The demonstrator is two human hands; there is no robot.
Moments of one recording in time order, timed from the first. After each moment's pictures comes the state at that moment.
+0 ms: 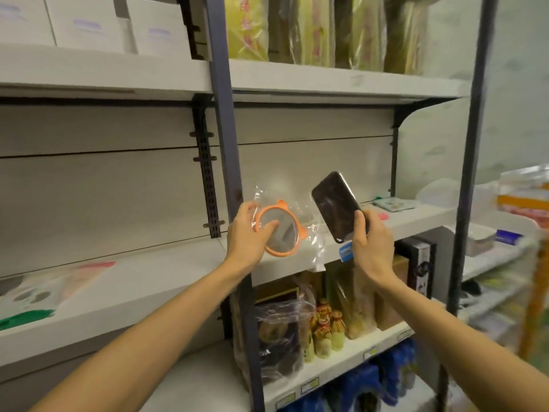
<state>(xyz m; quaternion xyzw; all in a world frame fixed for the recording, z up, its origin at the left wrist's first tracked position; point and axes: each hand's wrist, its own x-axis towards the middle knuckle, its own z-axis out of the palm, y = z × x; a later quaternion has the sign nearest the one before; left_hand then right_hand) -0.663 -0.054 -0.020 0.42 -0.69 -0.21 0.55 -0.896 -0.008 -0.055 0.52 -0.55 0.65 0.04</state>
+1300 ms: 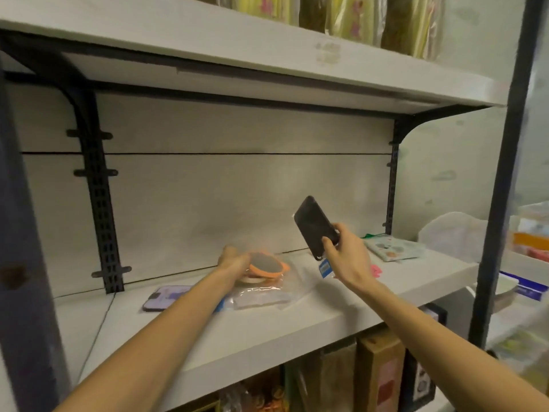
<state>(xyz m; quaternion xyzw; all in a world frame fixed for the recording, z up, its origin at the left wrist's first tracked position) -0.855 -0.339 -0.039 0.60 -0.55 -0.40 0.43 -1.085 -0.274 -0.036 0.60 -0.61 0.52 0.00</state>
